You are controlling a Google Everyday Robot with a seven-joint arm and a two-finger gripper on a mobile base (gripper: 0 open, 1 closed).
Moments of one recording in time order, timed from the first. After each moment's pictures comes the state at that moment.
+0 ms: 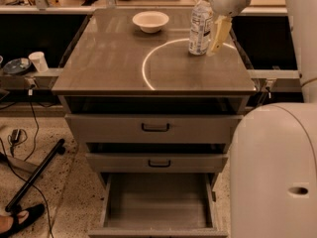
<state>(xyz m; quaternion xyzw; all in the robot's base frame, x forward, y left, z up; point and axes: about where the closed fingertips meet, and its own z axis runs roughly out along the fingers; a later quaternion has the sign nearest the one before) 0.718 -0.123 0.954 -0.79 0.51 0.02 0.34</state>
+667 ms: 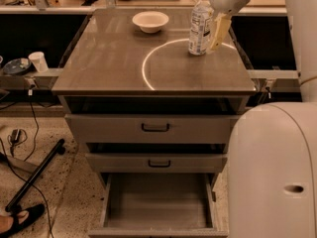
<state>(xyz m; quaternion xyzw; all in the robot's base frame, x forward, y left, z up) 0.722 -0.119 0.961 -0.79 0.50 0.01 0.34</state>
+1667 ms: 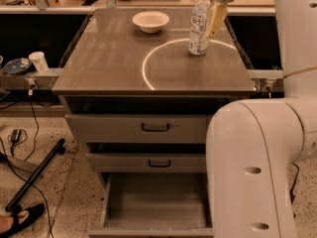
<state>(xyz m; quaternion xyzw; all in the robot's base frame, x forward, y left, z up) 0.758 -0.120 0.983 -0.78 0.51 -0.05 0.35</state>
